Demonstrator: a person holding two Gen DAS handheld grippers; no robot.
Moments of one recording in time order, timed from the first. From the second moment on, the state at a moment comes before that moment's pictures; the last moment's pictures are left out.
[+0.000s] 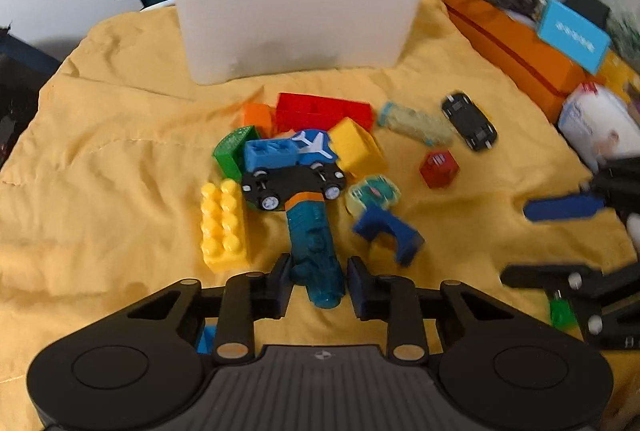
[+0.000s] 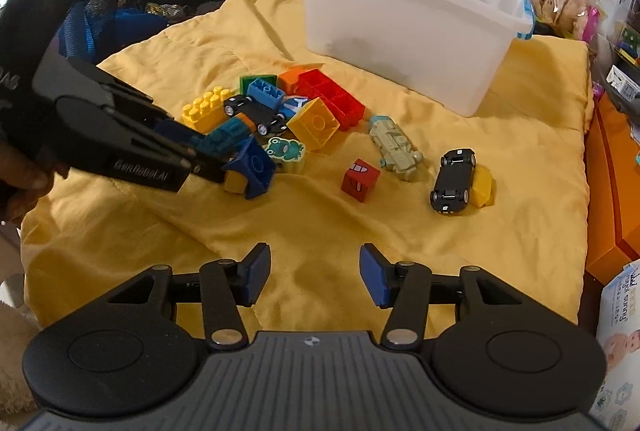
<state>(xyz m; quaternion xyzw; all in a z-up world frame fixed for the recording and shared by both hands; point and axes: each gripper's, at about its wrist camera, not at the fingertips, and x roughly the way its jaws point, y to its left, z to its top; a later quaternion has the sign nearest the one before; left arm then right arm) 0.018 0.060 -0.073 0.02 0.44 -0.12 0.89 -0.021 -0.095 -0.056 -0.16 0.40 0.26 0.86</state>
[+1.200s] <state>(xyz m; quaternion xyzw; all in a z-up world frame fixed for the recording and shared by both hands) -0.014 0.063 -0.070 -0.02 0.47 -0.16 0.87 0.031 -0.121 -0.049 -0.11 0.41 0.23 0.87</state>
